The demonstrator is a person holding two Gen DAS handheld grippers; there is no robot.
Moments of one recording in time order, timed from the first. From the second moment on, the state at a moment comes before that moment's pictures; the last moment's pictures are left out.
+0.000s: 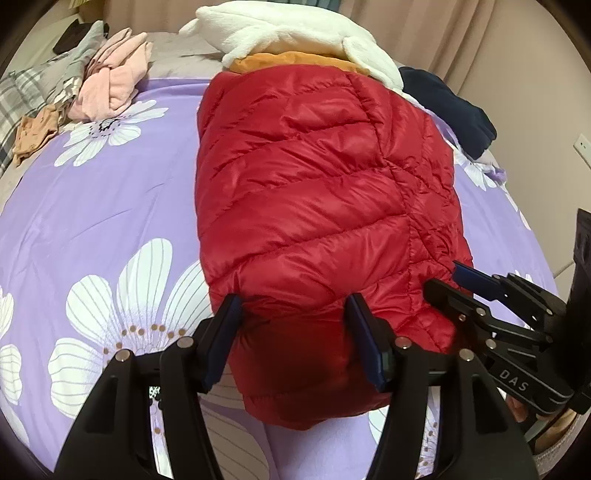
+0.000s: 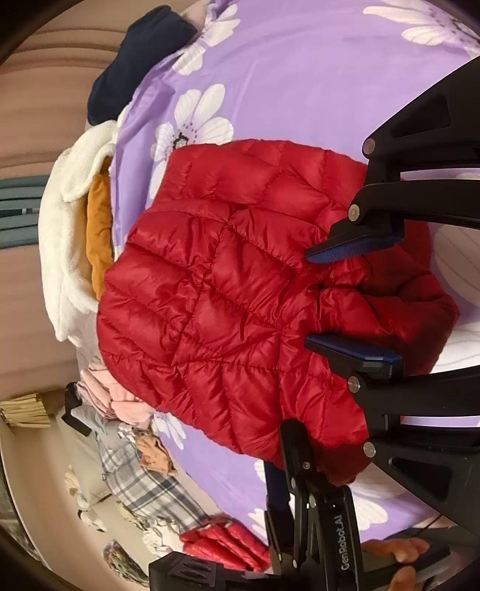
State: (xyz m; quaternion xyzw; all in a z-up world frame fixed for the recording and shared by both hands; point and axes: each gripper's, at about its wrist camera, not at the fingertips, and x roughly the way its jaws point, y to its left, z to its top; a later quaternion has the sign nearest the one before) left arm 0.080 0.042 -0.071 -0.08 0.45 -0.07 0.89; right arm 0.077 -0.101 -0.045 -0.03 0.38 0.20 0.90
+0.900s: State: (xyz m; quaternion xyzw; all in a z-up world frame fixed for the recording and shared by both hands) left arm -0.023 0.043 0.058 -0.04 0.36 0.02 0.93; right arm -0.006 -0.131 0.055 0.01 0.31 0.14 0.94
